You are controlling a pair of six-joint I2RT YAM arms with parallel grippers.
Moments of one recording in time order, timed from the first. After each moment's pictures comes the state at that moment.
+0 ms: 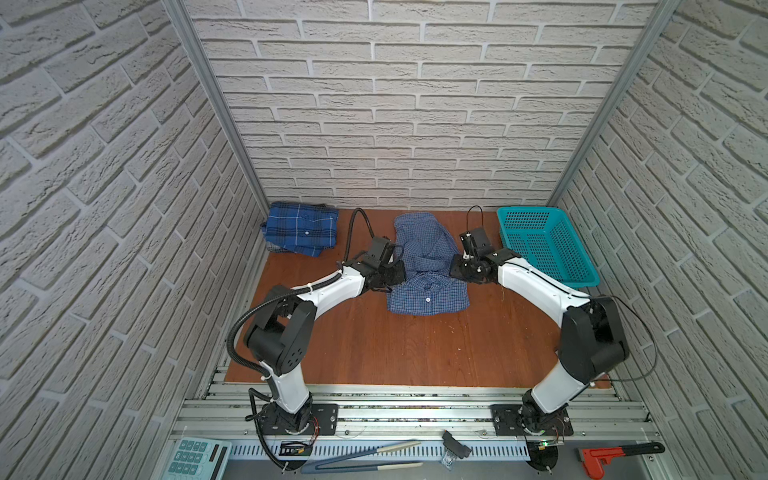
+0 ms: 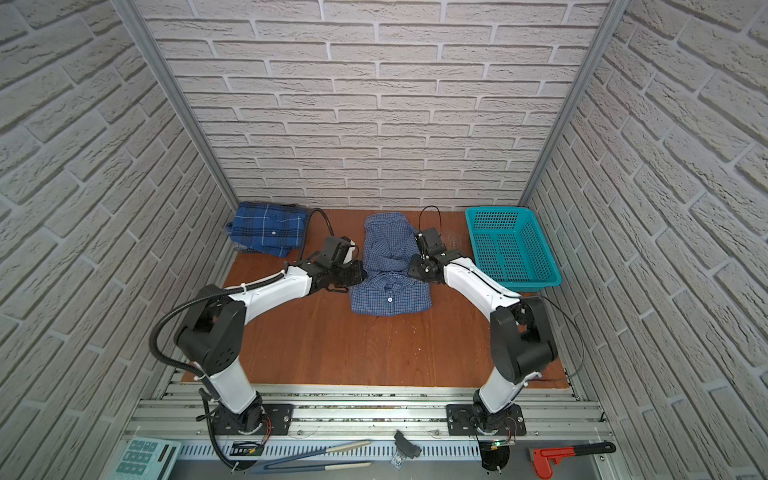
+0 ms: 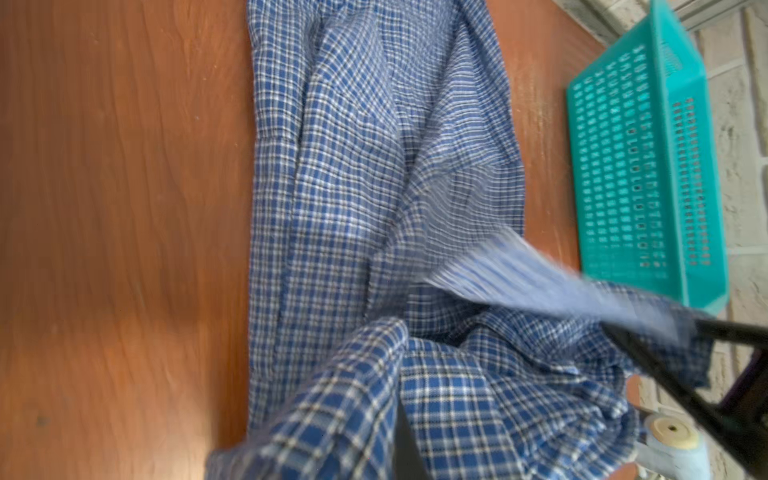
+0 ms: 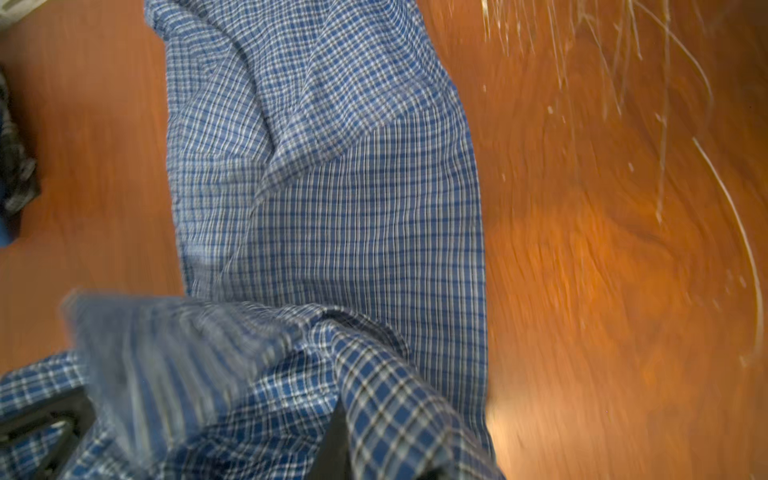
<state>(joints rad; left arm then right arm) -0.57 1.80 1.23 -0.25 0.18 -0.68 0.31 1.73 1.30 -0.60 0.03 0.64</state>
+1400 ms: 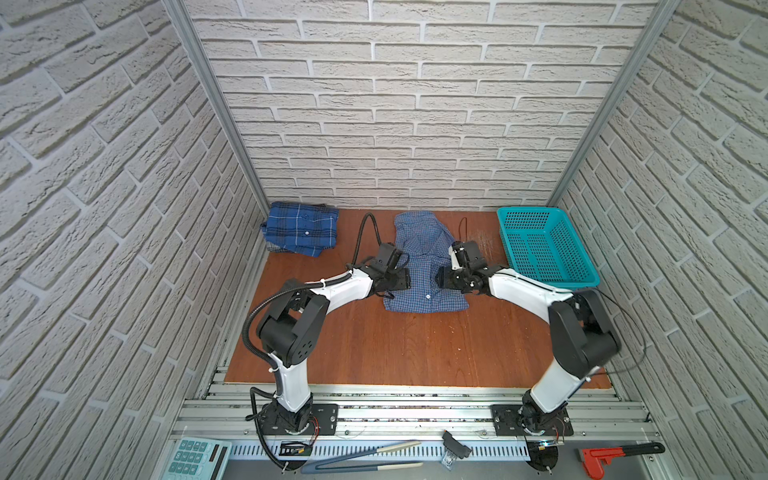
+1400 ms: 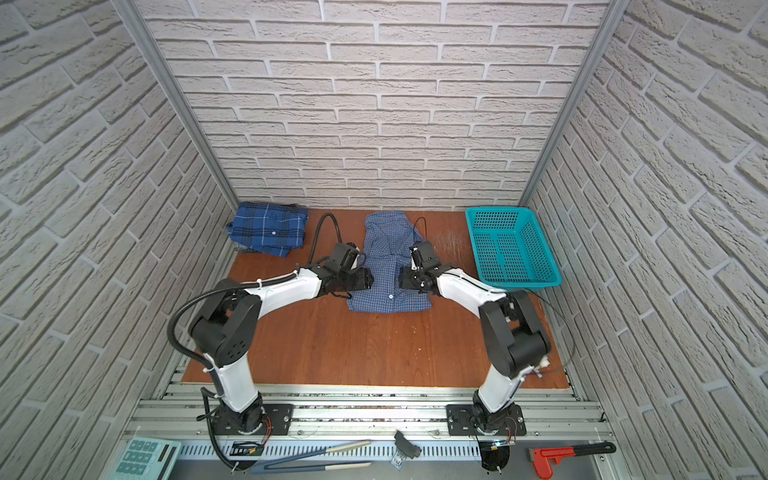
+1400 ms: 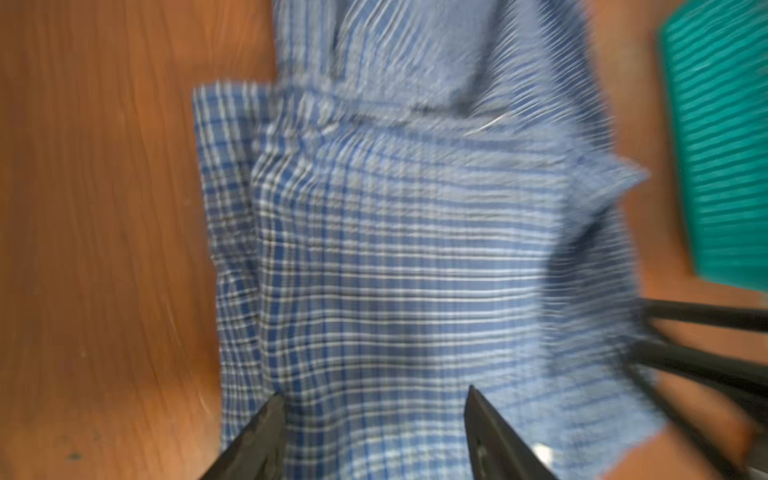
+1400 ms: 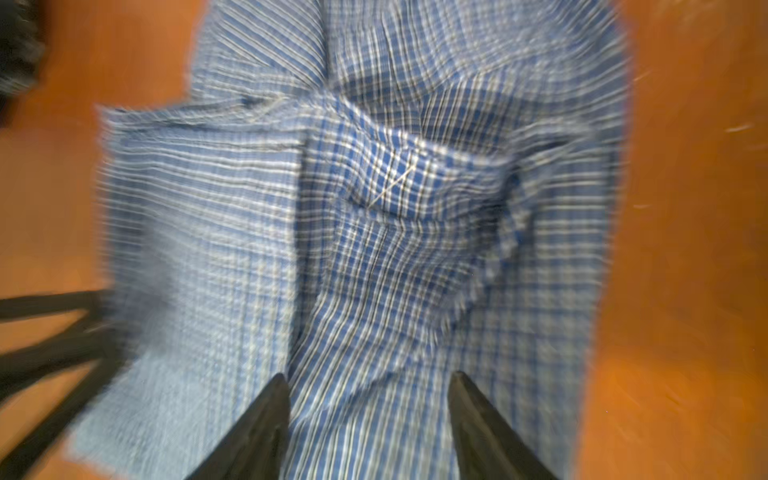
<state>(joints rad) -0.62 1.87 1.18 -0.23 0.04 -0.58 0.36 1.62 1.05 -0.34 -0.03 0.48</state>
